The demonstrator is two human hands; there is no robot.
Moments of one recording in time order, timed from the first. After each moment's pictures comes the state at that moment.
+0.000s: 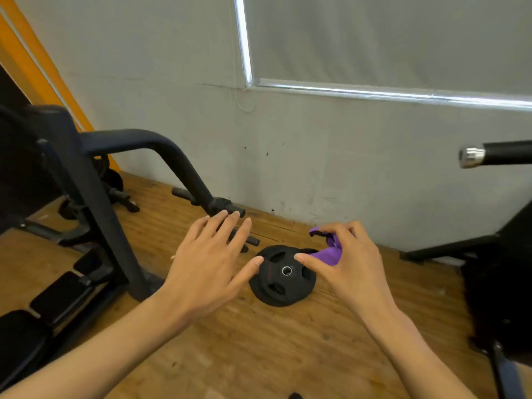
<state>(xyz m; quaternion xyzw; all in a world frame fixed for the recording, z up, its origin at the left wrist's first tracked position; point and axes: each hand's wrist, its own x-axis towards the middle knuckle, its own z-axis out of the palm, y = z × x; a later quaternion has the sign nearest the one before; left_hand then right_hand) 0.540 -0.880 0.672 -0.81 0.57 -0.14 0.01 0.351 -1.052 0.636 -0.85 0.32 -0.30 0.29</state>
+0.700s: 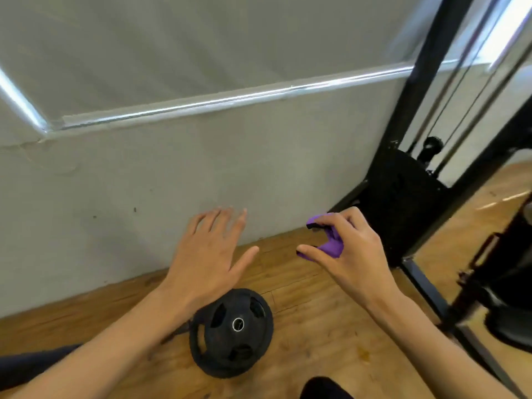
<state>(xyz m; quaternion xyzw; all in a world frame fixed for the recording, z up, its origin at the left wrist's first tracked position) 0.755 -1.251 0.648 -0.58 0.81 -0.09 -0.05 0.488 -1.256 0.635 -0.74 0.54 -0.37 0.14</state>
